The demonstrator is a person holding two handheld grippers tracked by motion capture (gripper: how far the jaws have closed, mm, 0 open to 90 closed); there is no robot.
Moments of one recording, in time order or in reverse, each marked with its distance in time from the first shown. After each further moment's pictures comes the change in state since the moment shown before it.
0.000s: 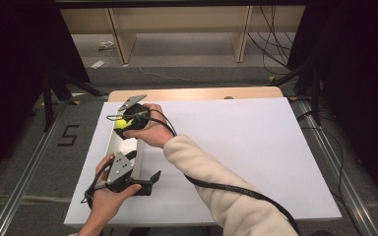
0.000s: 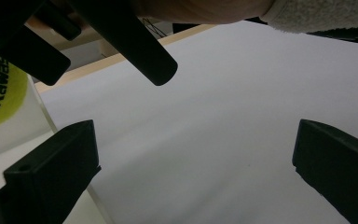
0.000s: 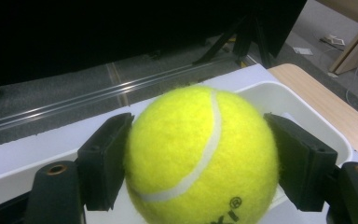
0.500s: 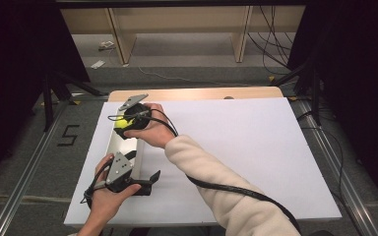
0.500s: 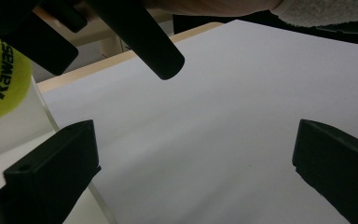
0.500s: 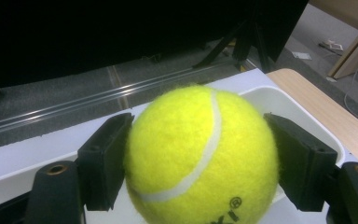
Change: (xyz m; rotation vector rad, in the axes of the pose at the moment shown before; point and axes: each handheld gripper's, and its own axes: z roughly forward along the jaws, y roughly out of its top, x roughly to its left) left arm 0.001 0.000 -0.001 -0.001 0.002 0.000; right arm 0.001 0.002 -0.008 -0.016 0.001 -0.012
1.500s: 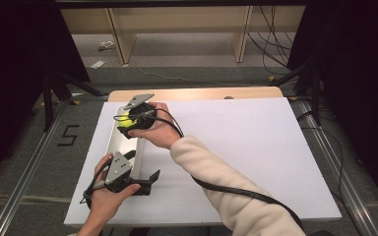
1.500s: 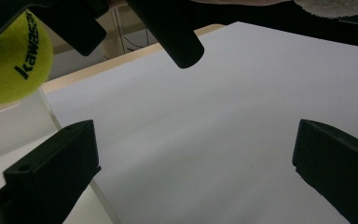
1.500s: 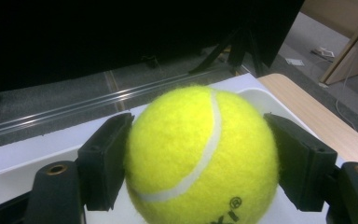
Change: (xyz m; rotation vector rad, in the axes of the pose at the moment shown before) left arm 0.001 0.001 -0.001 -0.008 0.006 -0.003; right arm -0.002 -0.002 -0.018 -0.028 -0.015 -0.006
